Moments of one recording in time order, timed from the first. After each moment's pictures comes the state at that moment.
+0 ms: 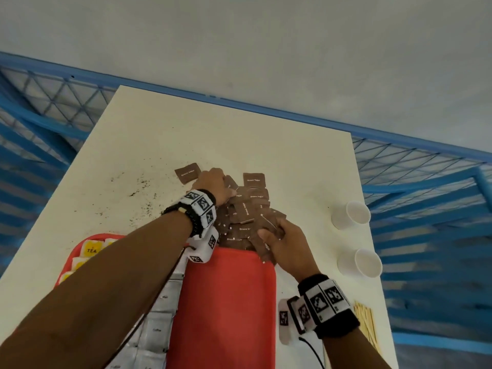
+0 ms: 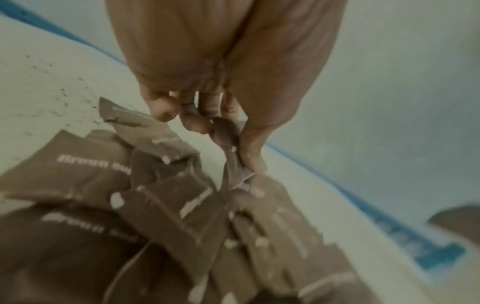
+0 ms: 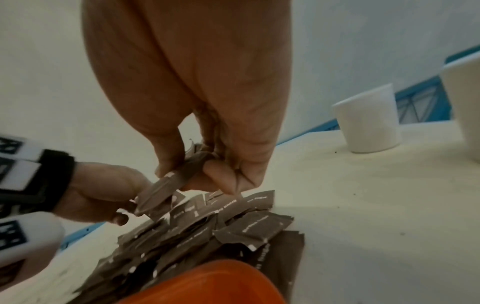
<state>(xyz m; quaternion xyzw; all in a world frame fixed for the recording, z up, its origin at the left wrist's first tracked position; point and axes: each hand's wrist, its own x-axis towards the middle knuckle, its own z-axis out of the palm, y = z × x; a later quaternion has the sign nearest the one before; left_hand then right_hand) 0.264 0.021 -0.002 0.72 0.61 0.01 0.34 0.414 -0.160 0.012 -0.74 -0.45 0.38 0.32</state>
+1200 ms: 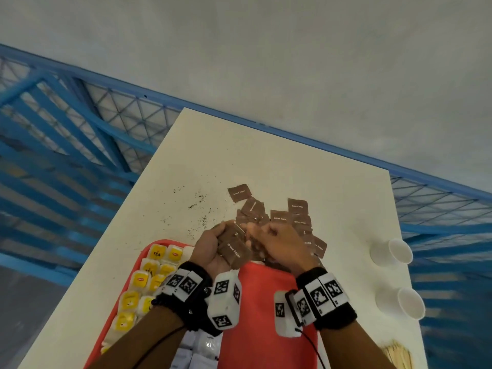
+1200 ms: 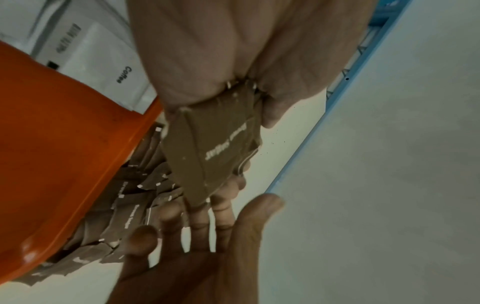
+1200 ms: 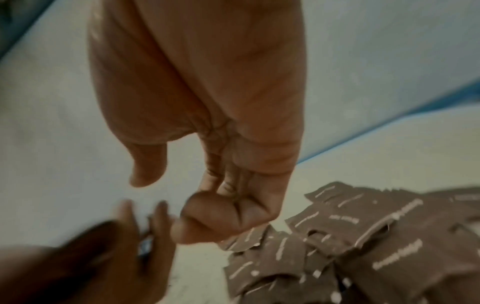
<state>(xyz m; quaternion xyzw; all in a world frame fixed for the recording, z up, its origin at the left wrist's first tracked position) 0.144 -0.071 0.025 -0.05 0.42 0.36 0.83 0.301 -0.092 0.063 -0.70 -0.46 0.50 0.22</state>
